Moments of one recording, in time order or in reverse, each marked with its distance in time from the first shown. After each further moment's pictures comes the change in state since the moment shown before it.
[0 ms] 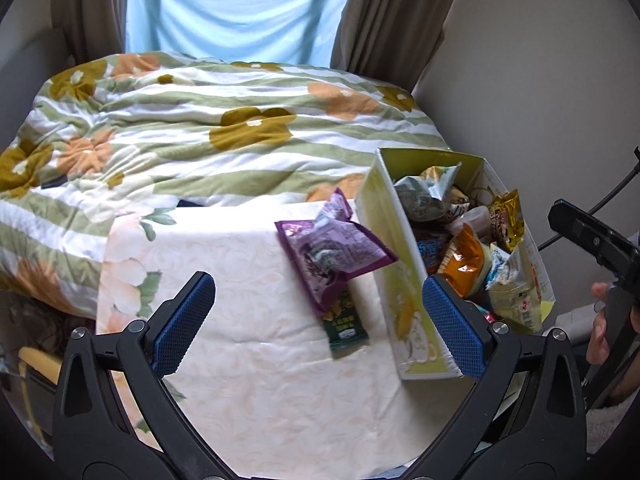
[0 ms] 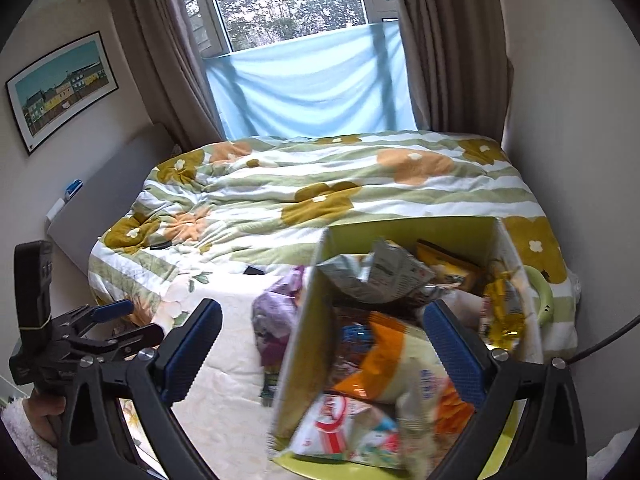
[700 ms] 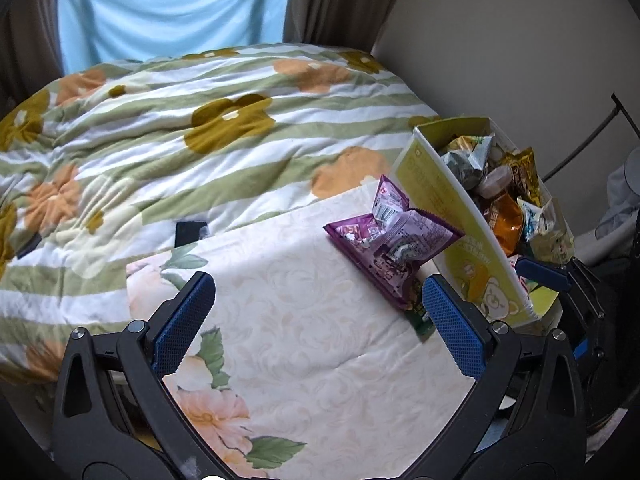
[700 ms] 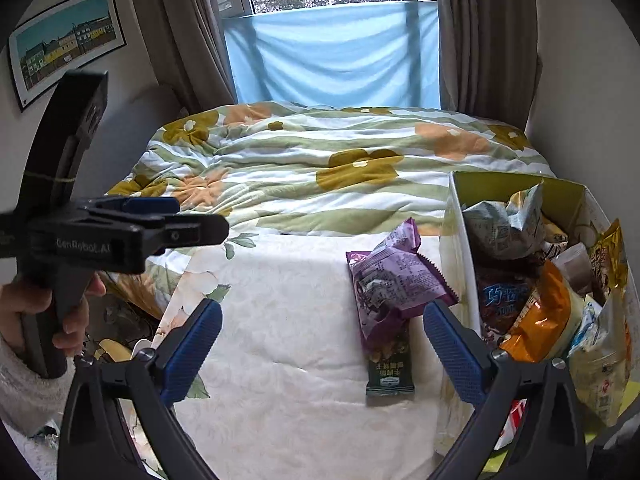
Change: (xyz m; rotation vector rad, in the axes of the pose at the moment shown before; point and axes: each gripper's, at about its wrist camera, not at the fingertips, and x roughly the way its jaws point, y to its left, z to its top) left arm 0.052 0.102 0.051 0.243 0.136 -0.149; right arm 0.094 0.141 -0.052 -0.041 0.076 -0.061
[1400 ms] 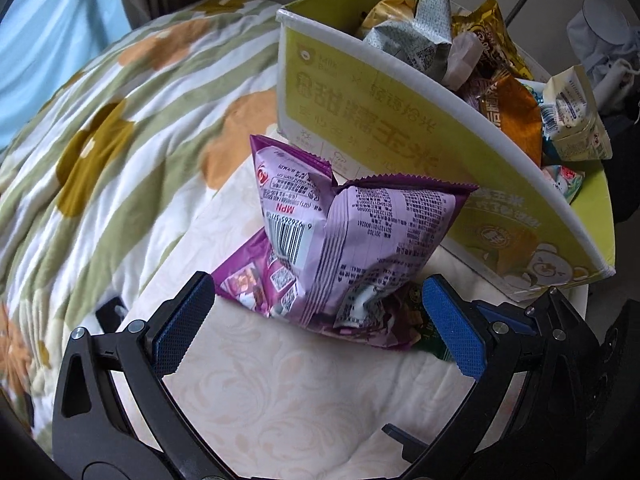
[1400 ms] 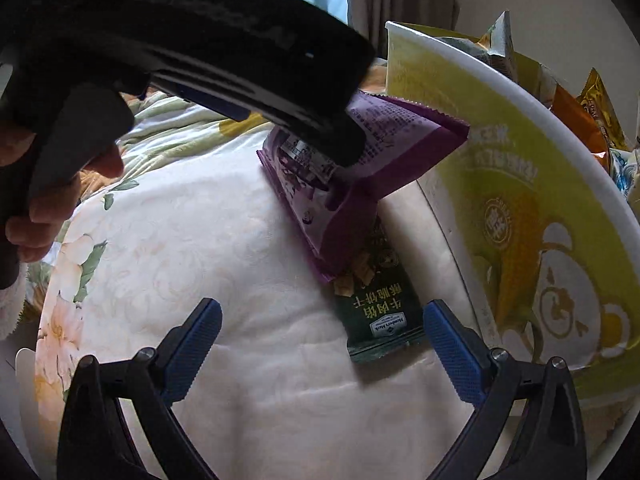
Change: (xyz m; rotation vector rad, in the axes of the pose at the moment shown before) left arm 0.181 -0.091 0.029 0.472 0.225 -0.185; right arm 0.117 -0.011 -0.086 0.182 0.080 -0.311
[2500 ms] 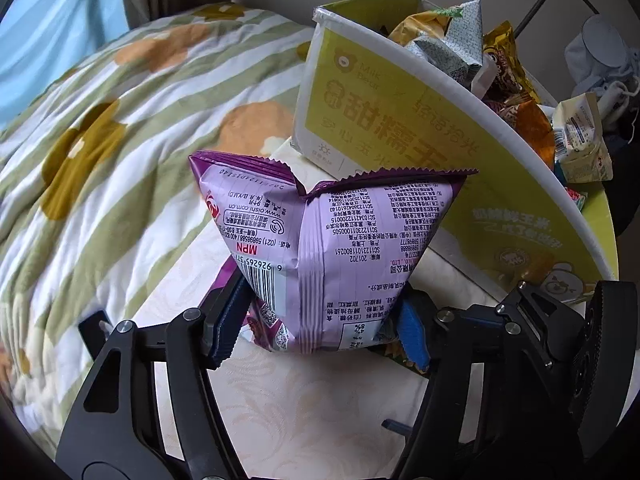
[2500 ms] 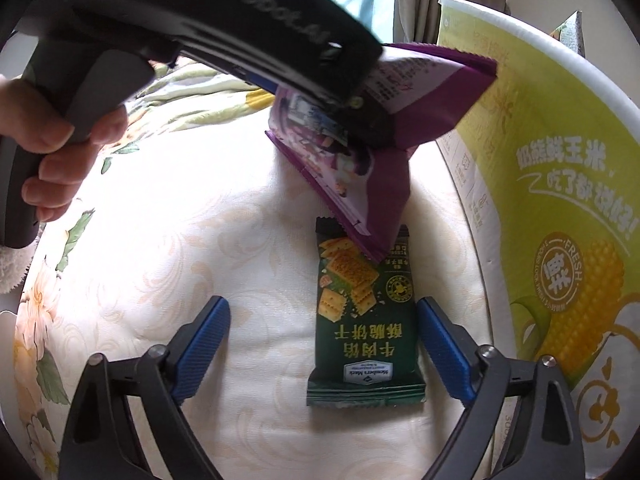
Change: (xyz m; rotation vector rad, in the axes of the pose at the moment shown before) left arm 0.011 0.033 0.000 -0.048 -0.072 -0.061; right arm 0.036 -0.010 0.009 -0.145 0.065 0.085
